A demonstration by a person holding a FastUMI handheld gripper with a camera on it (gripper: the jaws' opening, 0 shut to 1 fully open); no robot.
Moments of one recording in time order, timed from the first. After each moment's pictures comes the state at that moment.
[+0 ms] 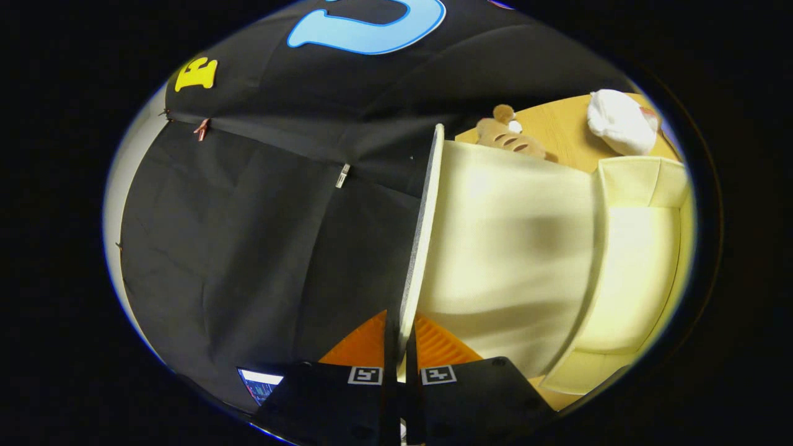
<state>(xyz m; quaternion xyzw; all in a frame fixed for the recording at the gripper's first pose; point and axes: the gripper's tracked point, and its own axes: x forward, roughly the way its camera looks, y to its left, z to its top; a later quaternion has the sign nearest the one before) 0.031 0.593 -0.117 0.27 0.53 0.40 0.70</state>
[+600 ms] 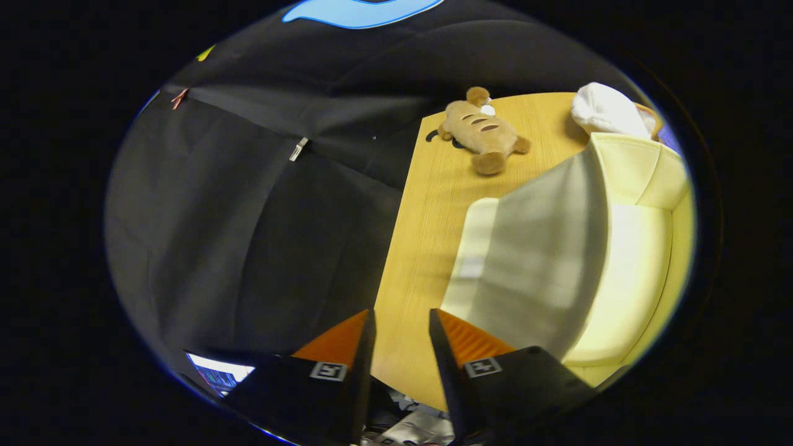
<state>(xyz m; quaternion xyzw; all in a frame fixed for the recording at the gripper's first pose) 0.030 0.568 -0.198 0.16 0.53 0.37 0.75</state>
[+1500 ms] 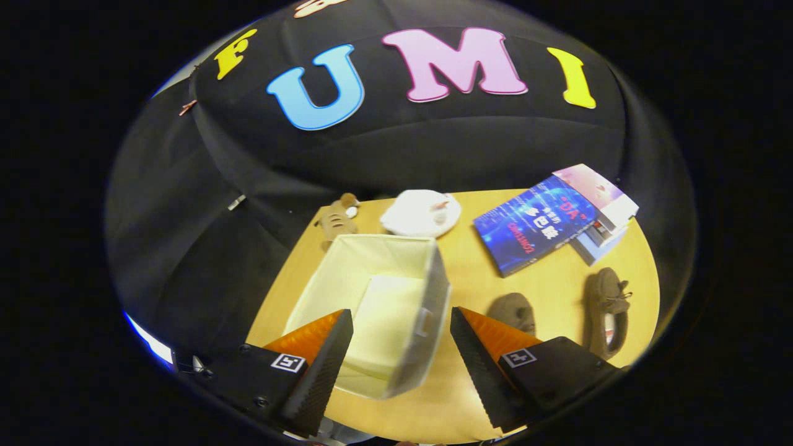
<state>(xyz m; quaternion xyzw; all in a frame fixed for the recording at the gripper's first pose) 0.100 0.221 -0.154 0.06 0.36 0.20 0.91</state>
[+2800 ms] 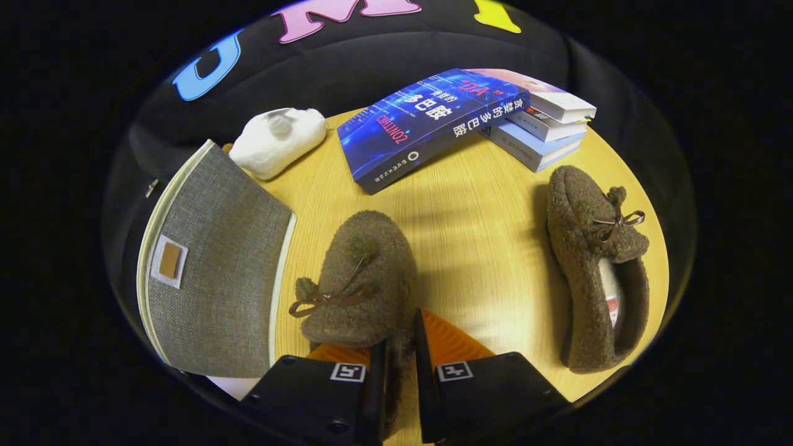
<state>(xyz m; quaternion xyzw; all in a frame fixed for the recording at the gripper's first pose) 0.138 0.088 -0.358 0.06 0.48 0.10 0.87</state>
